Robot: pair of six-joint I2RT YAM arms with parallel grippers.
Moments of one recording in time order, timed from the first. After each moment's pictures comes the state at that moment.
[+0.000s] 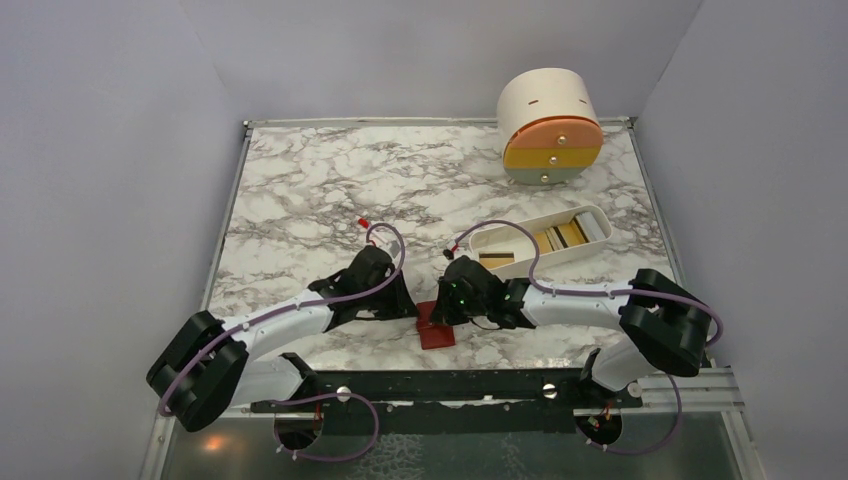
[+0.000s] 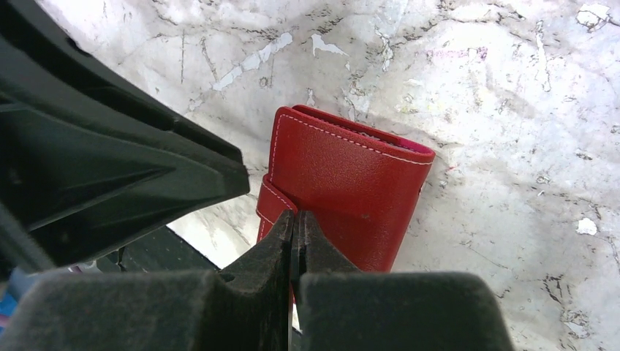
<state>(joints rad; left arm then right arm) -0.73 1.22 0.47 -0.12 0.25 -0.85 1.05 1.50 0.70 -0.01 0.02 0.82</state>
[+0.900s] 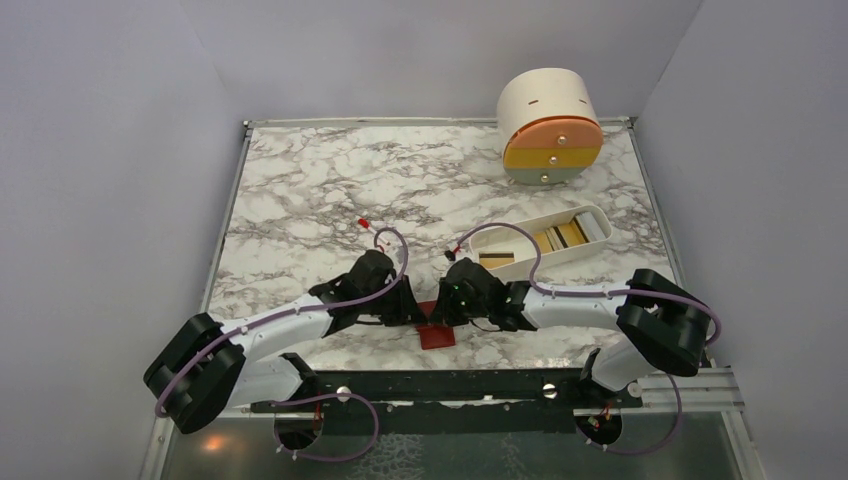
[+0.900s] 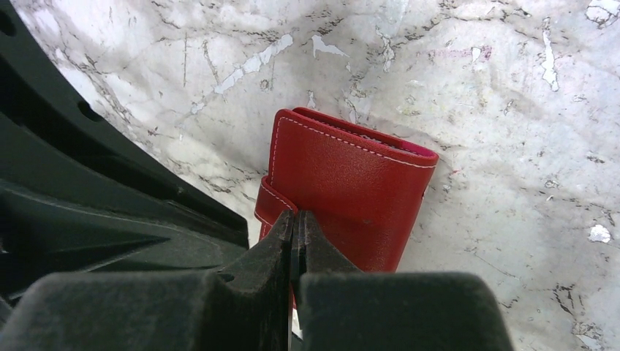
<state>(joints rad) -0.76 1.16 0.45 -0.07 0.34 -0.88 1.05 1.51 0.67 0.05 0.01 0.84</state>
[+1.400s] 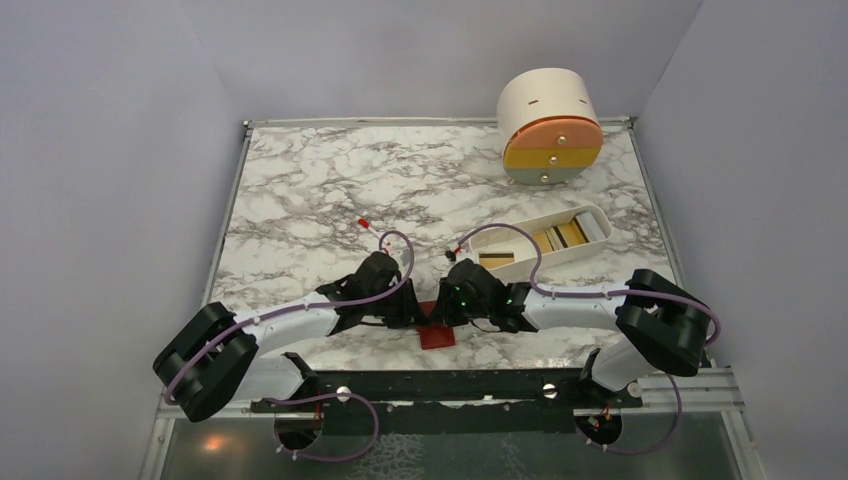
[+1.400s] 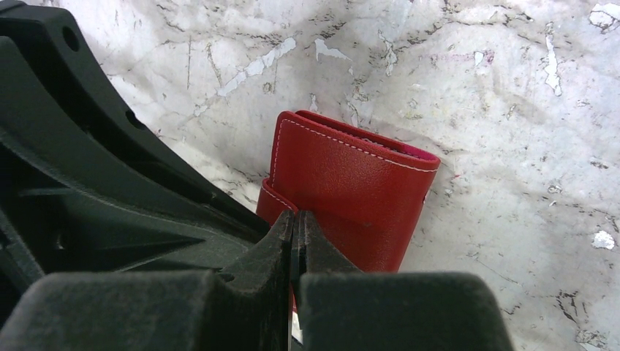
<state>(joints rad) -0.78 1.23 0.44 -0.01 0.36 -0.90 1.05 1.51 0.65 0.09 0.01 0.84</state>
